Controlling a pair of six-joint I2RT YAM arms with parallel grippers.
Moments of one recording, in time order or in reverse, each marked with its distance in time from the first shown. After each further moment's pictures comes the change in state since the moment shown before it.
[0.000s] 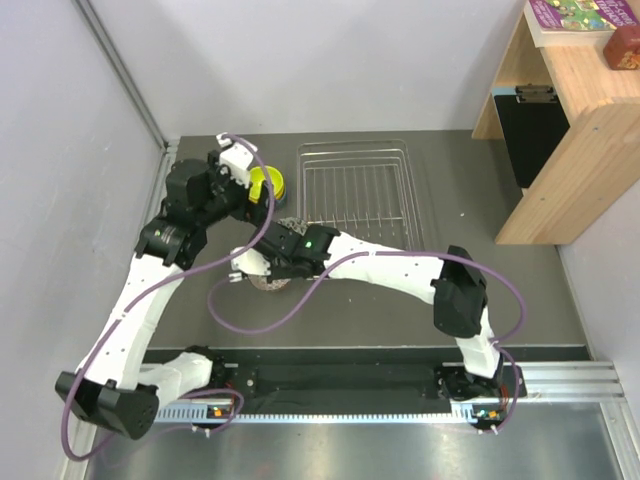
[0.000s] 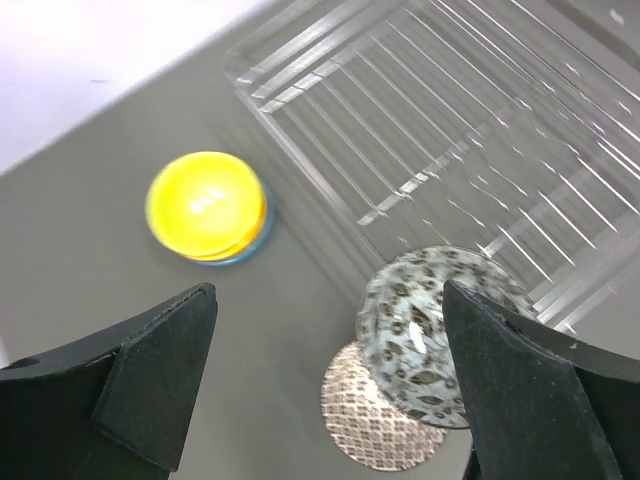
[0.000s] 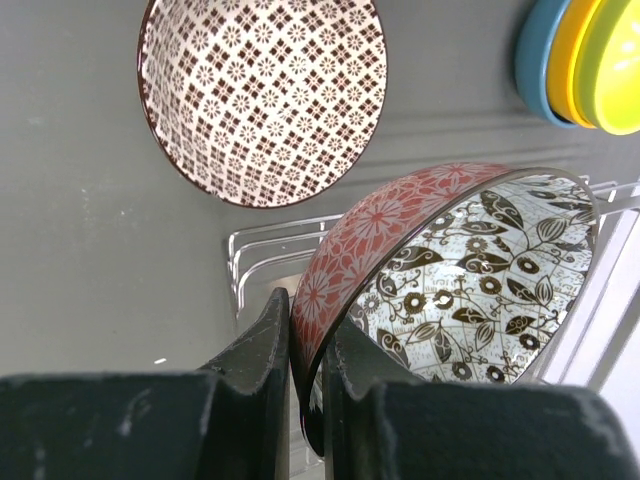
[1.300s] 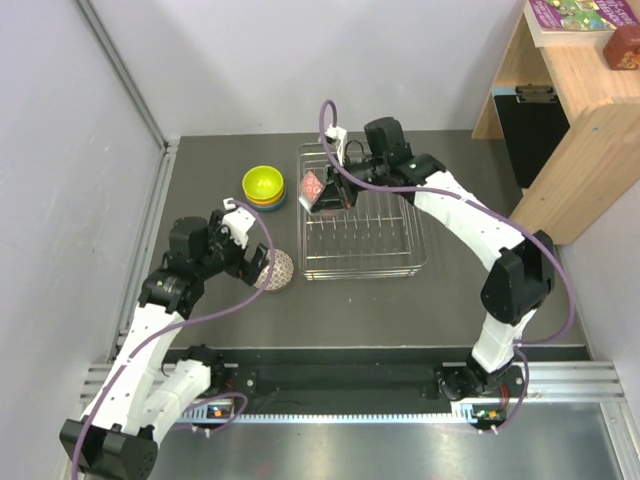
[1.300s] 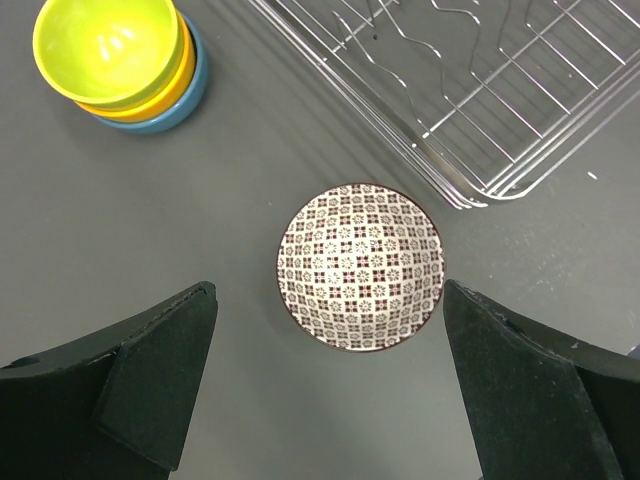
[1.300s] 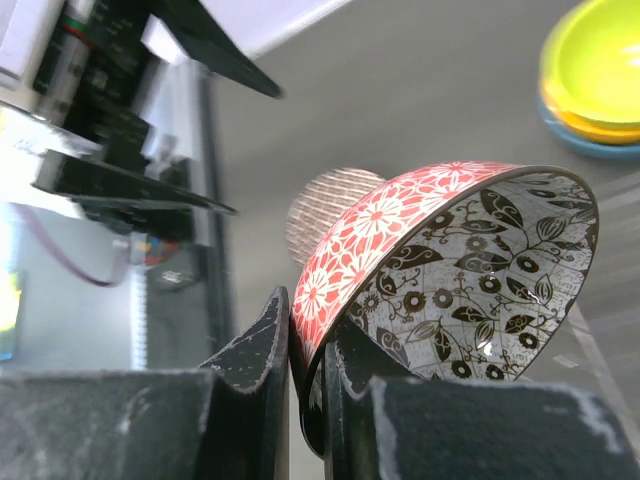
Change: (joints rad) left arm 0.075 -0.303 -0.452 -0.005 0.069 0.111; right arm -0.588 -0.236 -0.107 0.292 -1.087 0.623
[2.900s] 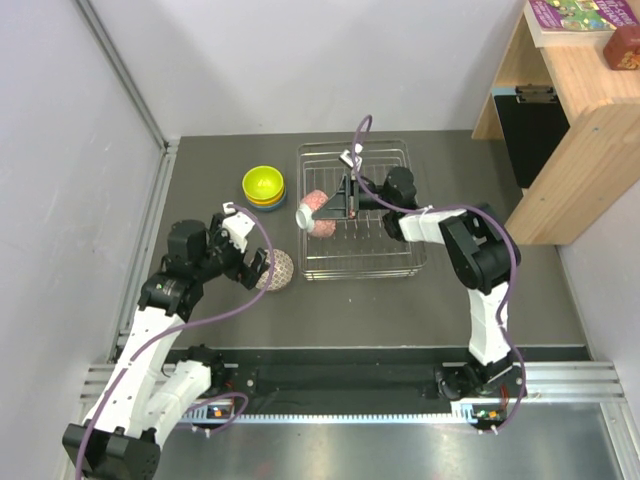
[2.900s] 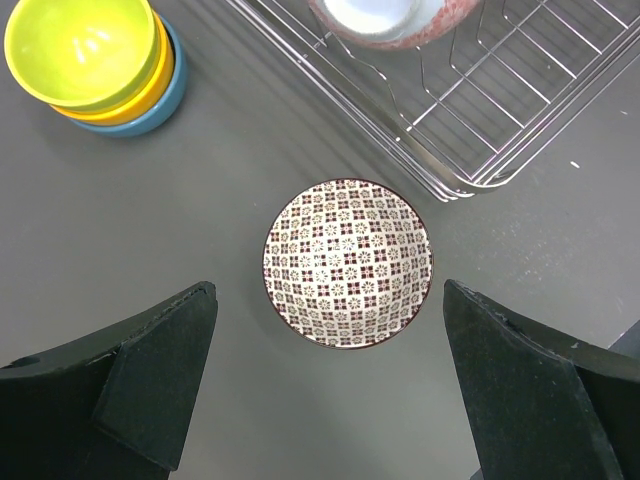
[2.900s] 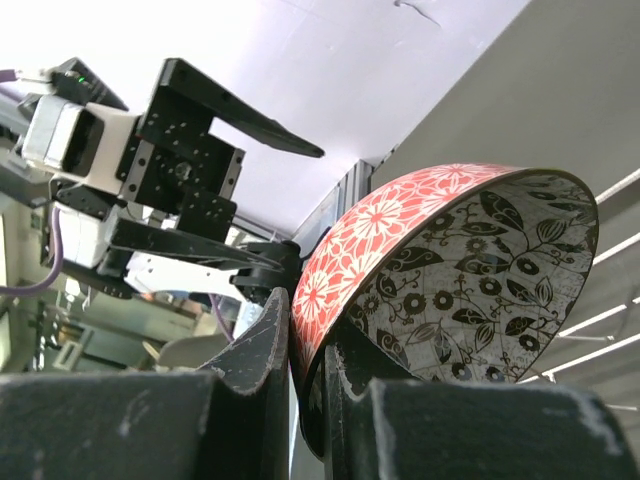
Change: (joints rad) left arm 0.027 -0.034 -0.035 -0.003 0.073 0.025; right arm -0.106 0.278 -0.522 1.638 -0.301 1.261
